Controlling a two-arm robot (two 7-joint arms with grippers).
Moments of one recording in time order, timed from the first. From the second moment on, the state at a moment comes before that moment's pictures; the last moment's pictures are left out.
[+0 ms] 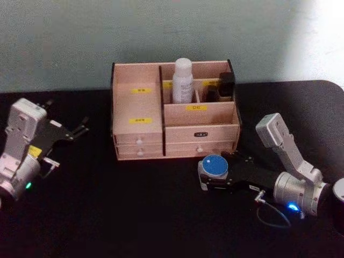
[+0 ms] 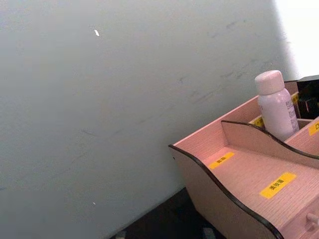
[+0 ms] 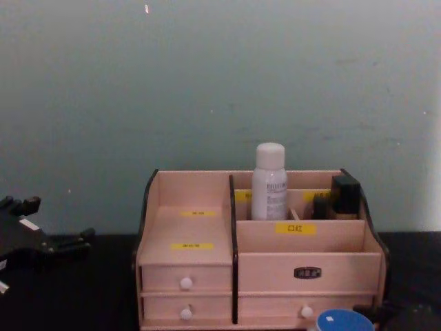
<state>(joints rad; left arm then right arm) -0.20 0.60 0.45 -1.41 -0.25 -0.12 0.03 0.19 0.52 -0.46 -1.47 0.36 0.18 0.49</state>
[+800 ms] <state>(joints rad) -0.20 0.60 0.45 -1.41 -0.25 -0.12 0.03 0.19 0.52 -0.46 -1.47 0.37 0.19 0.50</state>
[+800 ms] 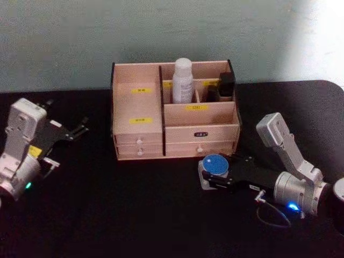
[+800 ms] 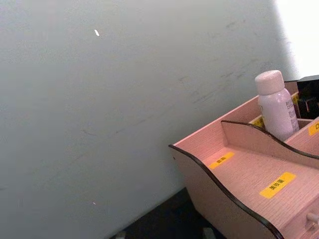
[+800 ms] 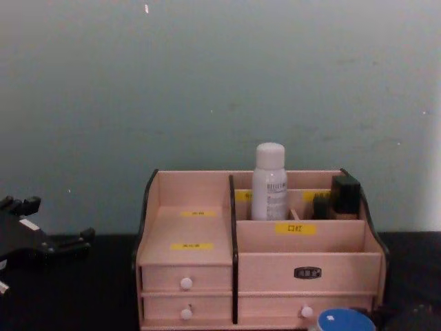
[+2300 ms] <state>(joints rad) -0.20 0.60 0.45 -1.41 -0.25 -0.12 0.03 0.42 0.45 -0.52 -1.45 0.37 0.16 0.55</state>
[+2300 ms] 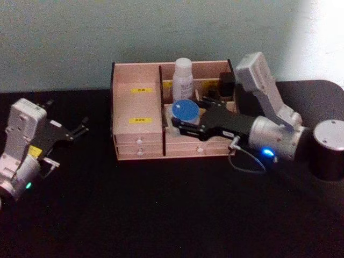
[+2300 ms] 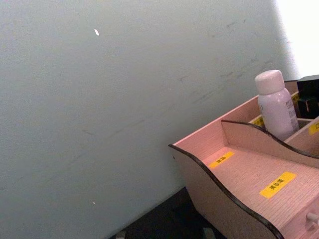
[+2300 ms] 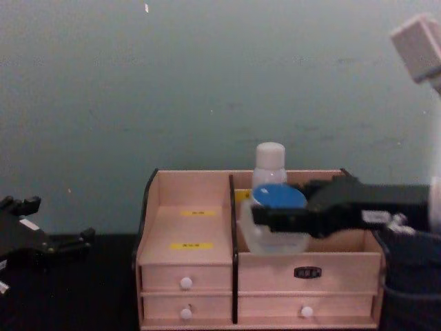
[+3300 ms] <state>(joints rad) -0.20 0.60 0.45 -1.41 -0.25 -0.12 0.03 0.75 0.16 -0.62 -0.95 0.30 0.09 0.59</state>
